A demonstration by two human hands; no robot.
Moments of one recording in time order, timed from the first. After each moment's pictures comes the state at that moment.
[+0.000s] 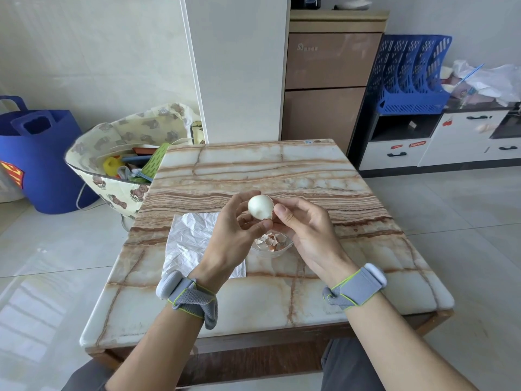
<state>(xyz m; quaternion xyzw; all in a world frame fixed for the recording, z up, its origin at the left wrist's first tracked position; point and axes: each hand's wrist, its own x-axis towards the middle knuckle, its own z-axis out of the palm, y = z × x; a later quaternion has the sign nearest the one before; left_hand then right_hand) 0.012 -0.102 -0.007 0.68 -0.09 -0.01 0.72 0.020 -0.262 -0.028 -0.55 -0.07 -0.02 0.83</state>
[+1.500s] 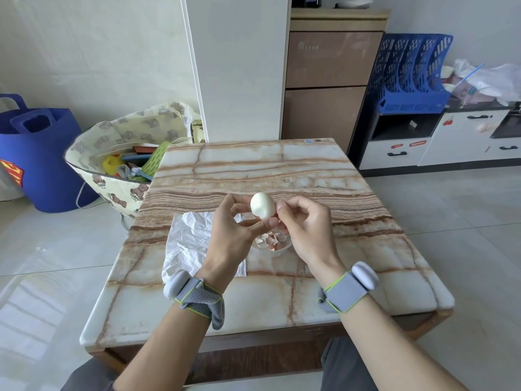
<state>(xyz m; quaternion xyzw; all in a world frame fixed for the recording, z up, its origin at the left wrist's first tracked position) 0.014 -0.108 -0.011 0.68 -0.01 0.04 0.73 0.020 -0.256 -0.029 -0.72 -0.04 -0.18 0.66</state>
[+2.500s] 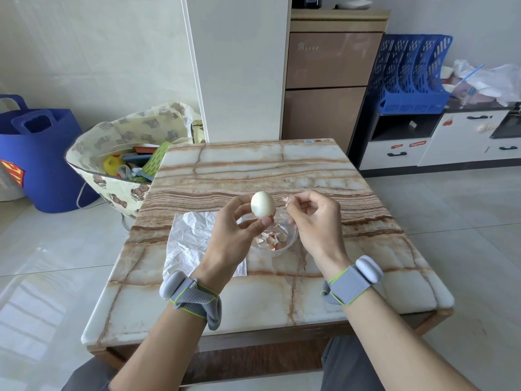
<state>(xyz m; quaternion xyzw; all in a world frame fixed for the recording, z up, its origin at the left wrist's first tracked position) 0.009 -0.103 -0.007 0.70 -0.04 -0.01 0.72 0.025 -0.267 -0.022 -0.75 0.00 -0.22 0.63</state>
